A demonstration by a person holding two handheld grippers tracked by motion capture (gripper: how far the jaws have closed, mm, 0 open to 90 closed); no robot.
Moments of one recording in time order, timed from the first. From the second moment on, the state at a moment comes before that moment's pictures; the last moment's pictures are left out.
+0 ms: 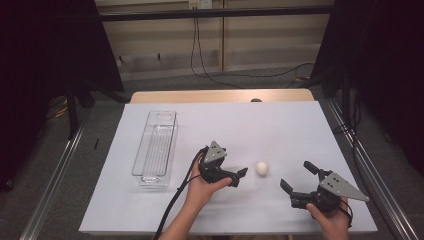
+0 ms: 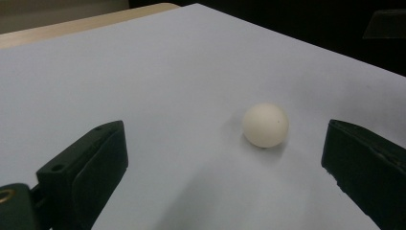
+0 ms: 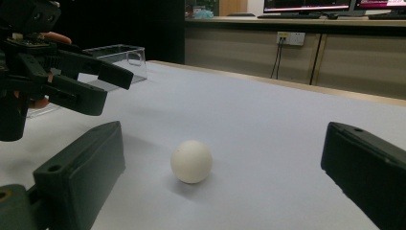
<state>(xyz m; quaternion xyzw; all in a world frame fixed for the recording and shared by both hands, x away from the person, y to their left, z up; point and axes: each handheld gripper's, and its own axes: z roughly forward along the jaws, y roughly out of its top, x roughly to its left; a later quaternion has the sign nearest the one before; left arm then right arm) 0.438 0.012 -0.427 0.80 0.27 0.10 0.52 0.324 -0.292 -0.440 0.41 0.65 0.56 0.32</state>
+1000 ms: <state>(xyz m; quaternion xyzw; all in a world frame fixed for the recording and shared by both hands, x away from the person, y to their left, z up) 0.438 -0.001 -0.427 0.81 0.26 0.10 0.51 0.325 -0.292 -0.440 0.41 0.65 0.56 0.32</state>
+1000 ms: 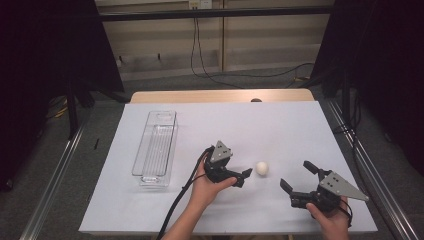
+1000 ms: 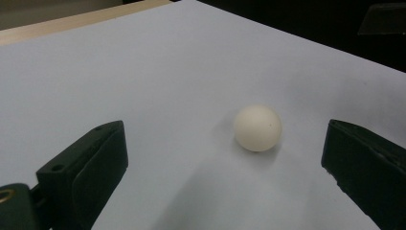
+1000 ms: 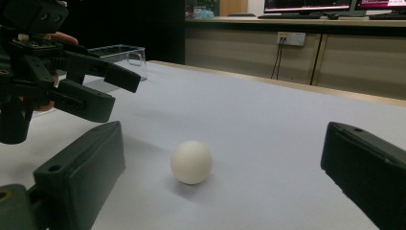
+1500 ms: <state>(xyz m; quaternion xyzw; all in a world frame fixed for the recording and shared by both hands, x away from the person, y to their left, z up) 0.440 -0.010 -0.430 0.82 0.26 0.09 0.50 0.326 -0.293 -0.440 0.40 0.65 0.56 0.32</state>
